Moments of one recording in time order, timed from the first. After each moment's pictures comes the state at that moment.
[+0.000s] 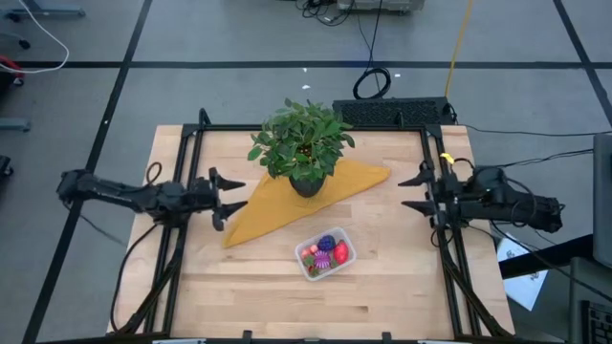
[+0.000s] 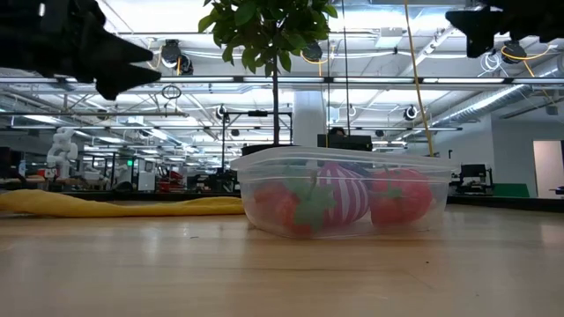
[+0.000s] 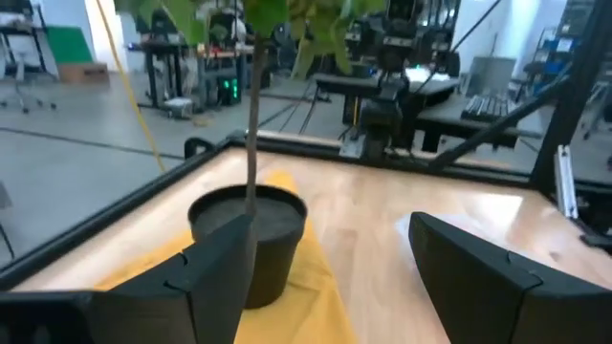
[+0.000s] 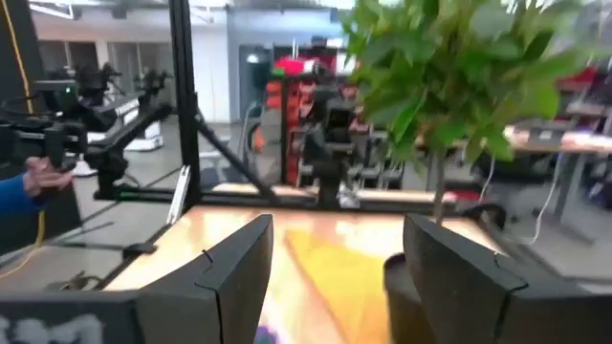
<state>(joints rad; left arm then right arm) -0.14 0.40 0.12 0.26 -0.33 -0.08 -0.10 0.10 0.33 -0.15 -0.18 0.00</state>
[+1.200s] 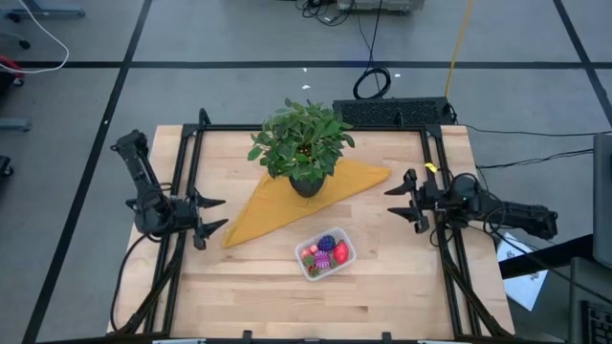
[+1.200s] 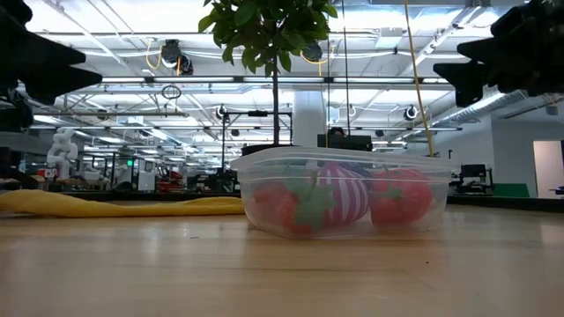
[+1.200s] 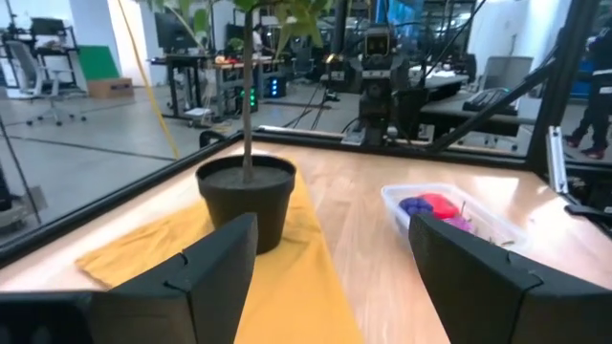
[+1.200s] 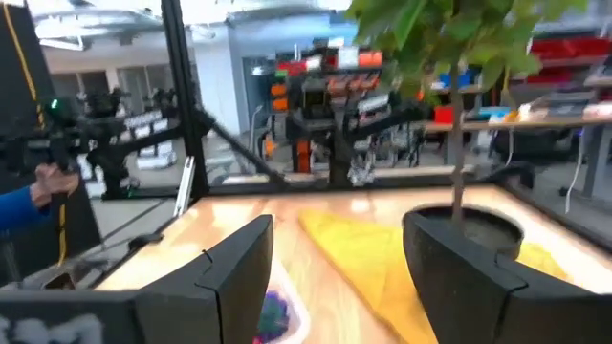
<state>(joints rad) -1.05 0.19 0.01 0.15 -1.28 -0.08 -0.17 0.00 0.02 0.10 -0.26 0.11</state>
